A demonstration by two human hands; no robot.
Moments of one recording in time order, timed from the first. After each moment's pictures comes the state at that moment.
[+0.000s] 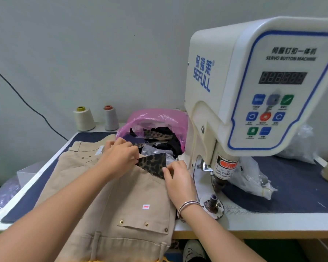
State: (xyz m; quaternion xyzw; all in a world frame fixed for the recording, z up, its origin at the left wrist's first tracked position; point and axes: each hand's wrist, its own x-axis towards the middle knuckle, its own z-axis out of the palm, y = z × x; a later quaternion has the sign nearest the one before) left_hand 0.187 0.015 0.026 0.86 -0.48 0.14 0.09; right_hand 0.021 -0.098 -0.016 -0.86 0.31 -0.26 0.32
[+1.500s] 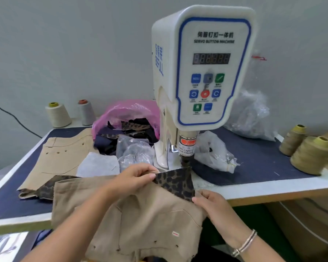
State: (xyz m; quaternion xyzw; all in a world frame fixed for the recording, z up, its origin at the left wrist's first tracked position) left_hand 0.059 0.005 0.010 0.68 -0.47 -0.35 0.45; right_hand -0.158 -0.114 -0.015 -0.67 0.35 -0.12 0.64
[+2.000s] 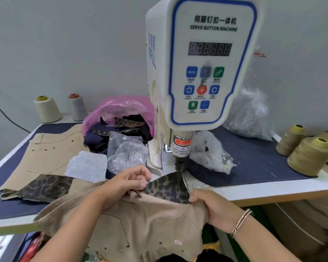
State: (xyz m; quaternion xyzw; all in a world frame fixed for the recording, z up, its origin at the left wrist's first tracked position) left_hand 0.075 -0.001 -0.024 0.56 -0.43 -0.48 0.52; right_hand -0.144 -0.150 -0.018 -0.50 0.32 -0.02 0.80
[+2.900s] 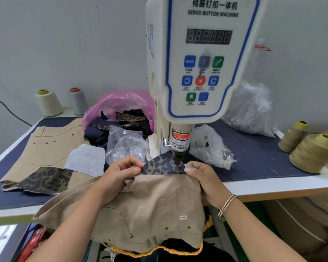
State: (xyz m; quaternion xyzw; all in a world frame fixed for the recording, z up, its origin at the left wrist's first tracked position) left_hand 0.073 0.000 -0.033 0.56 -0.34 -0.38 0.65; right_hand -0.120 -0.175 -0.028 -0.66 0.18 -0.18 0.71
